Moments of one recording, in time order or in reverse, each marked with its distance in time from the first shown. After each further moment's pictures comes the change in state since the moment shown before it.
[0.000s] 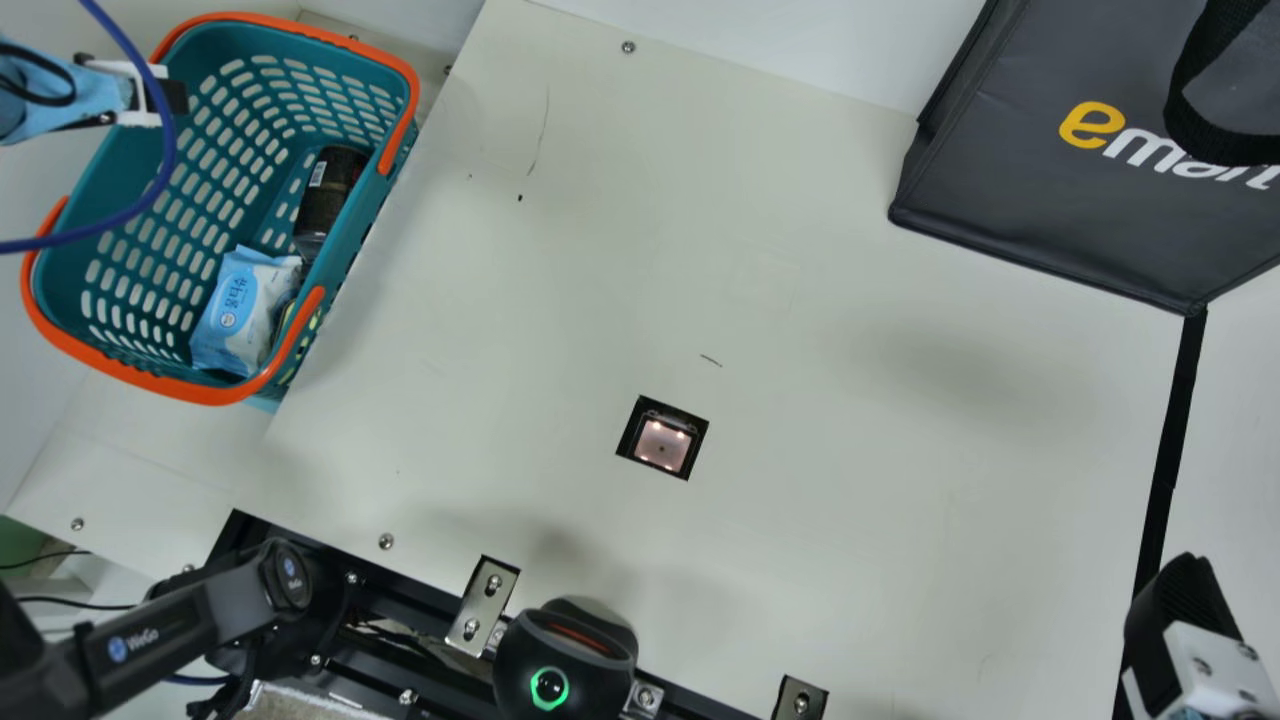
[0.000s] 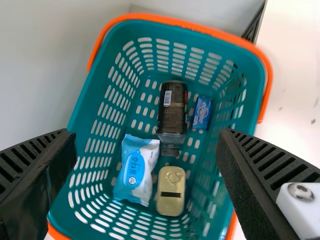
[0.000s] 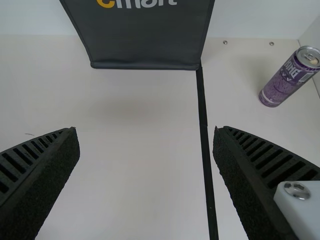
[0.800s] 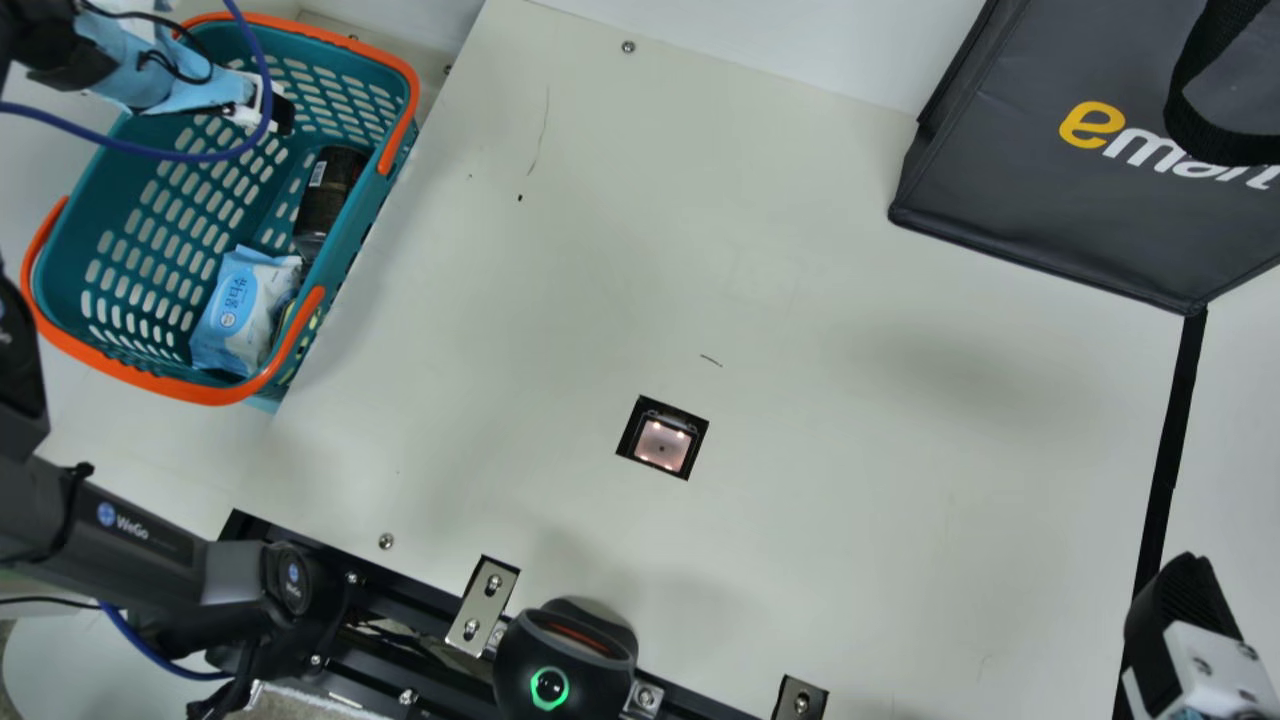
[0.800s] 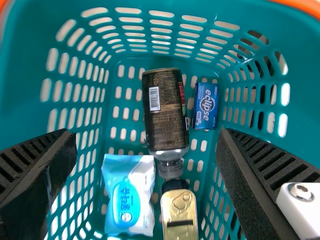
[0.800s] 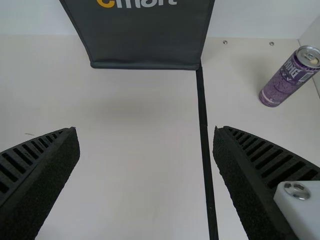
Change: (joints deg) left arm -6.4 26.5 -8.3 2.1 -4.6 3.2; right arm 0.0 0.0 0.0 0.0 0.0 0.0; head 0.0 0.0
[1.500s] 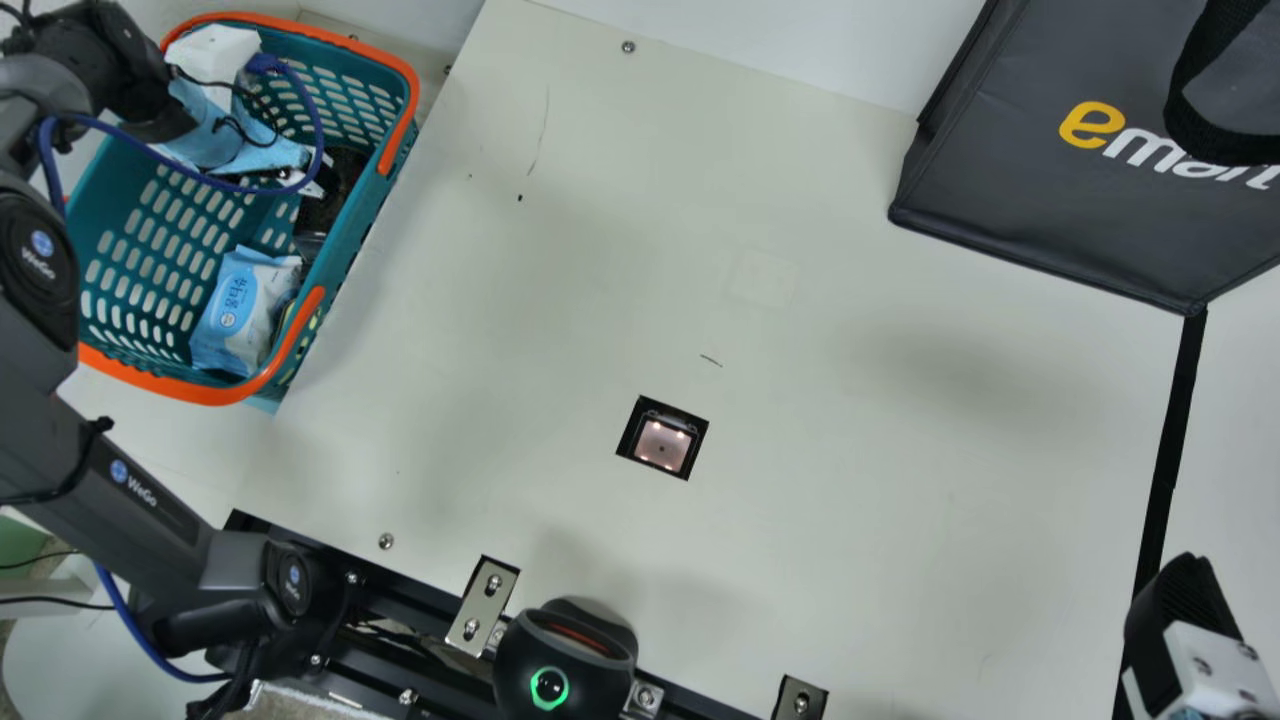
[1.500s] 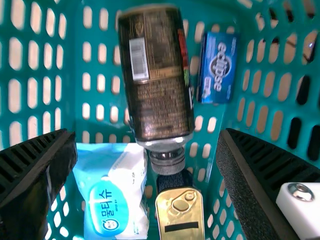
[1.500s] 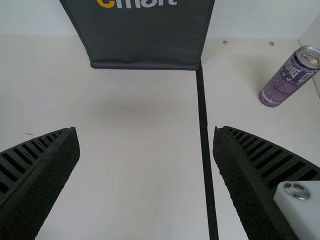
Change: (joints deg) left arm -0.9 8.2 6.0 3.4 -4.3 -0.3; right arm 0.0 0.0 0.0 0.0 0.0 0.0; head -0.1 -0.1
